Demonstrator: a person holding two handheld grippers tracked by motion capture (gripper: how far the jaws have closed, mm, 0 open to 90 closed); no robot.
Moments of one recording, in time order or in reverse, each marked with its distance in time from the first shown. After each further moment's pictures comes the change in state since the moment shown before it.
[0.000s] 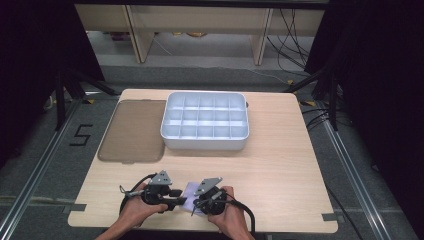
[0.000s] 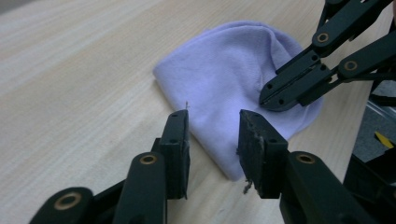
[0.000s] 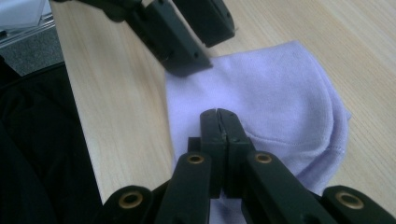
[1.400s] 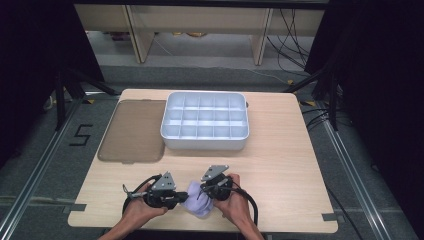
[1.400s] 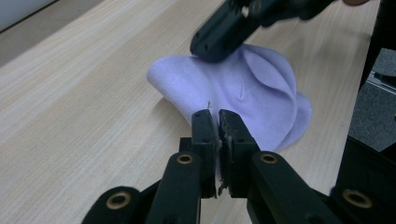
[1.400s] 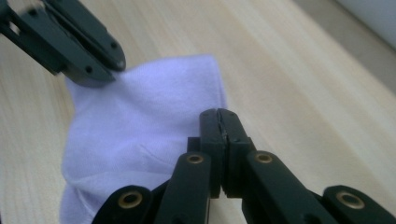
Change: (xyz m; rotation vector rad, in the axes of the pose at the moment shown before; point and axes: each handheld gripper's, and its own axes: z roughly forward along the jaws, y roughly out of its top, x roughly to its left) left arm -0.013 0.008 -0.003 -0.028 0.030 0.172; right arm -0.035 0.006 -0.002 -0.024 -0.106 0.013
